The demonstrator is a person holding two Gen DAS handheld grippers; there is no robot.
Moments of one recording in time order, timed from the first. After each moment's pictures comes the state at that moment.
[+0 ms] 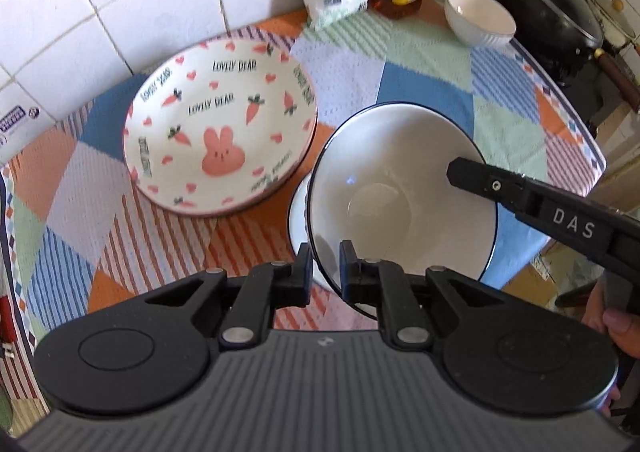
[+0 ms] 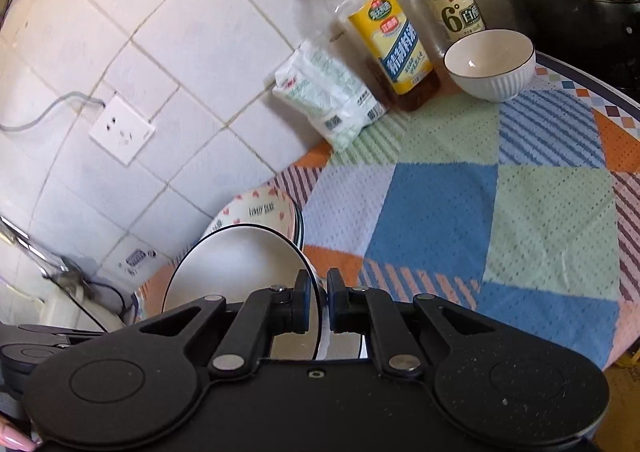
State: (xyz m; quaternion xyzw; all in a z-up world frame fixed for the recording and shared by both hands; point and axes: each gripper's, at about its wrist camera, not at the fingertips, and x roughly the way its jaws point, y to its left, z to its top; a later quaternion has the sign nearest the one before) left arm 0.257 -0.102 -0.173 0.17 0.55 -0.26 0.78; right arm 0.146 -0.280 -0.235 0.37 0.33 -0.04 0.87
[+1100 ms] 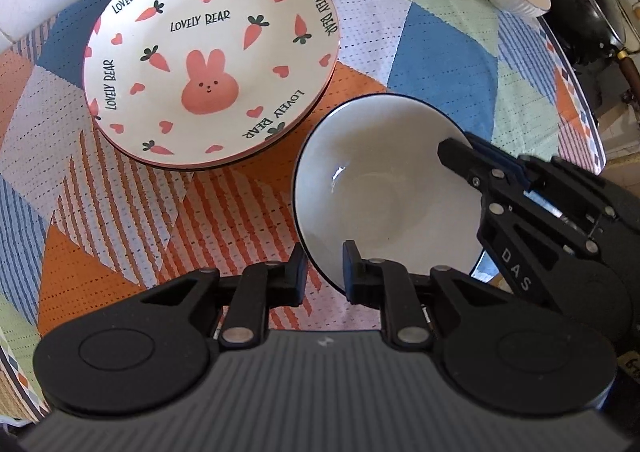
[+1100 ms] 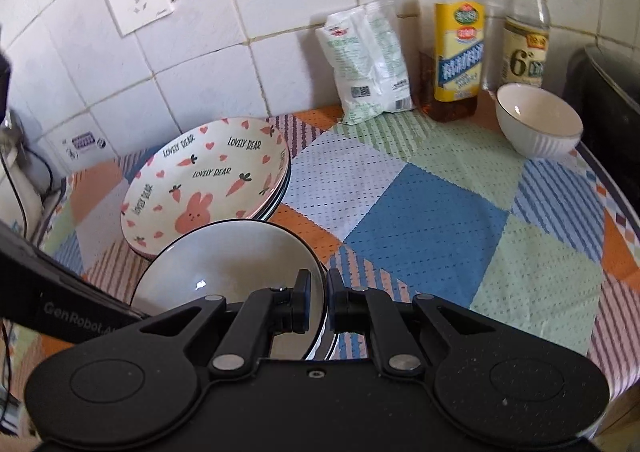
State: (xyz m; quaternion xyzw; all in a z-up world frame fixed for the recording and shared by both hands) left arm 0.303 -0.095 -0.220 0.13 0.65 -0.26 0.71; right arm 0.191 -0.231 -0.244 0.13 0.41 -0.04 0.90
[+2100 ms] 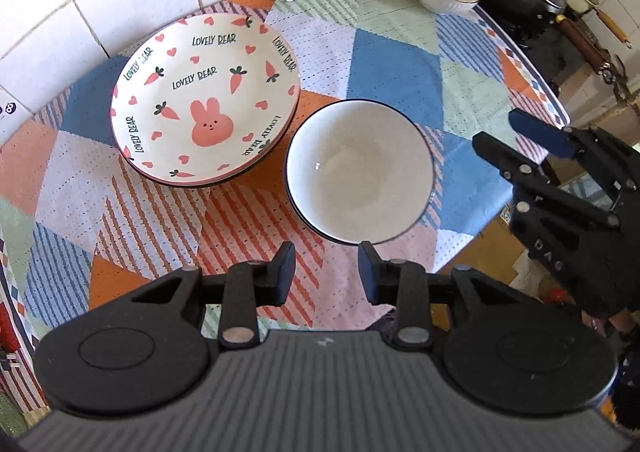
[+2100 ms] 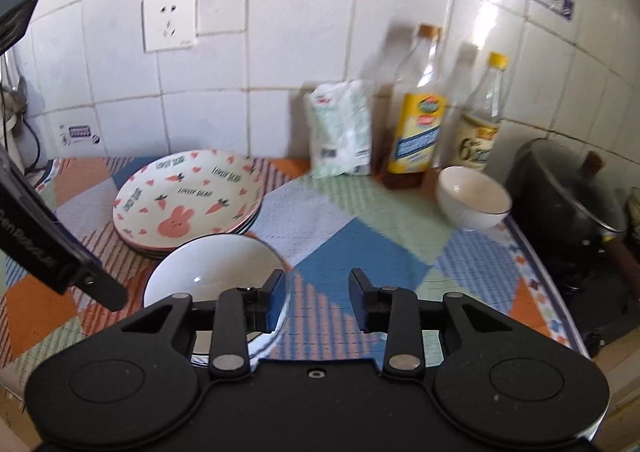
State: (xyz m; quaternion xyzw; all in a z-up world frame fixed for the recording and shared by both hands) left arm 0.256 -0.073 -0.158 0.18 0.57 -0.33 0.73; right arm 0.124 -0.216 -0.192 0.03 0.34 -0.10 0.93
